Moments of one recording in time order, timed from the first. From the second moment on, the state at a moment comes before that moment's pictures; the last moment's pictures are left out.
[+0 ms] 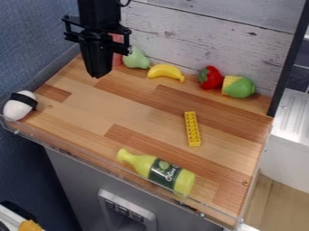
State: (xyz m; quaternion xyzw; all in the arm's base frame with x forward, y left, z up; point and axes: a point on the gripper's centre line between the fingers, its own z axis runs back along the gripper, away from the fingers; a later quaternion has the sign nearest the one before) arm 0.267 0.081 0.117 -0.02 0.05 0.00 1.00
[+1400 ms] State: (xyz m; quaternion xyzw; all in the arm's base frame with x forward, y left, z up) arm 0.304 -0.068 0.101 0.00 0.05 0.10 0.99
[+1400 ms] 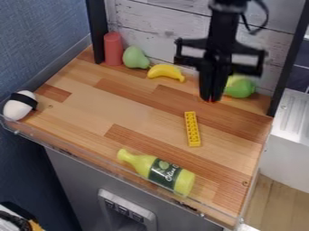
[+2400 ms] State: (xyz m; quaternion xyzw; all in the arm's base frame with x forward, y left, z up) arm 0.310 -0.079 0.006 -0.01 0.05 0.19 0.98
